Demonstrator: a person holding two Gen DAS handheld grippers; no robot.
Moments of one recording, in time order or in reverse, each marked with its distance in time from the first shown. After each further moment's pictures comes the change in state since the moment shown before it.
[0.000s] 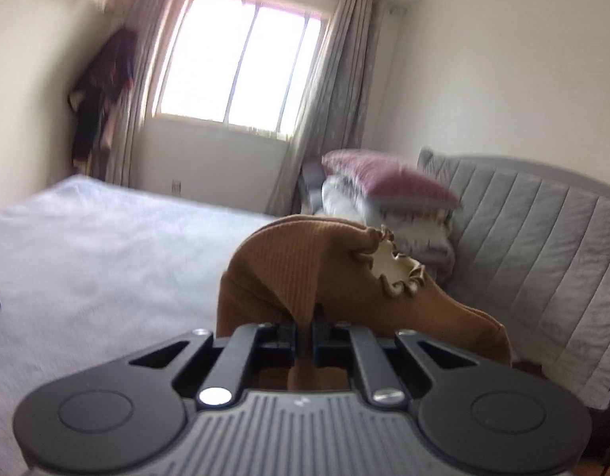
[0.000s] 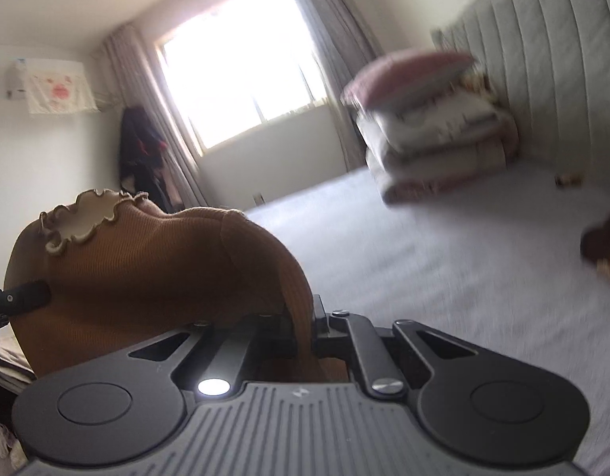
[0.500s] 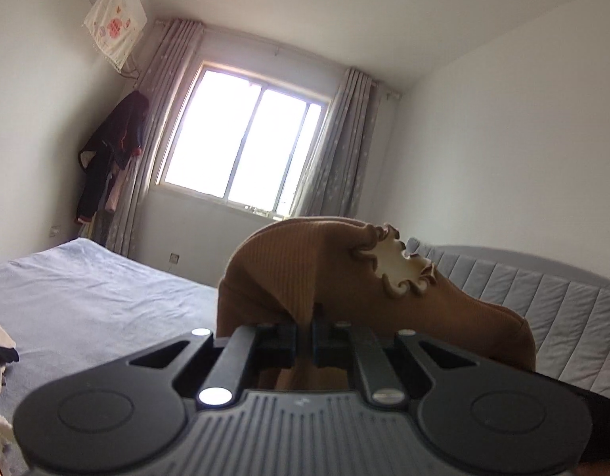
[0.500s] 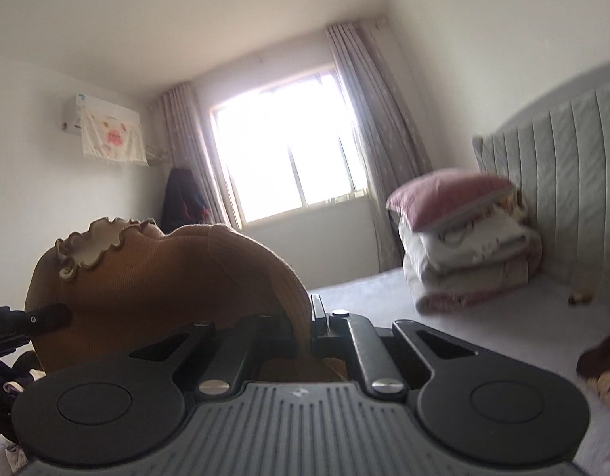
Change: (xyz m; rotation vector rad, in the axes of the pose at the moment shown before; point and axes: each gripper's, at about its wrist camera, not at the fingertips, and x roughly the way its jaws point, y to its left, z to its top) left arm -0.096 0.002 0.060 -0.056 -0.225 -0.034; right arm -0.109 0.066 0.079 -0.129 -0.246 0.073
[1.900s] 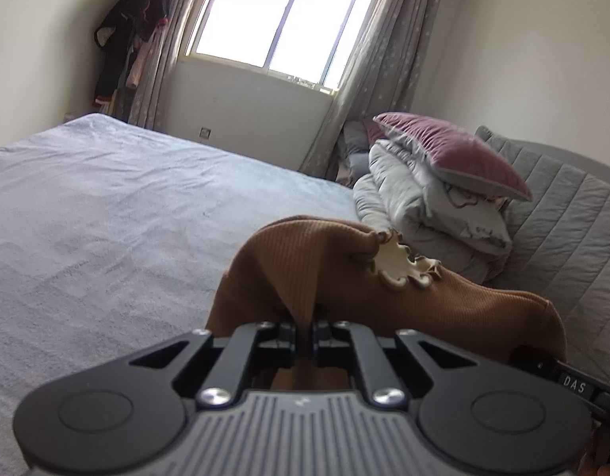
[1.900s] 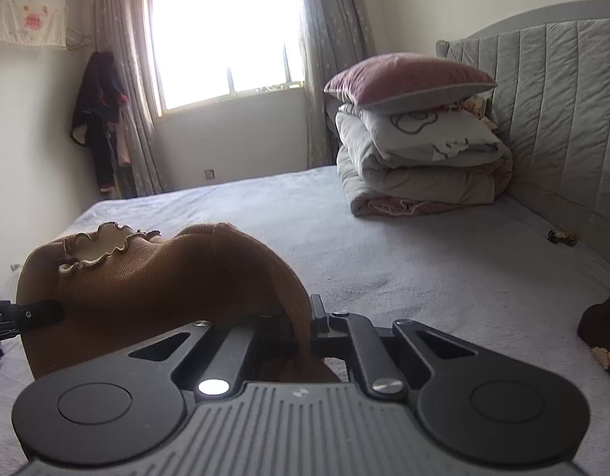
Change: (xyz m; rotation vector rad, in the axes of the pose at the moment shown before) left arm 0.289 0.074 -0.169 -0.066 0.389 0.140; right arm 0.251 -0.076 -0.140 -0.083 0.349 -0.249
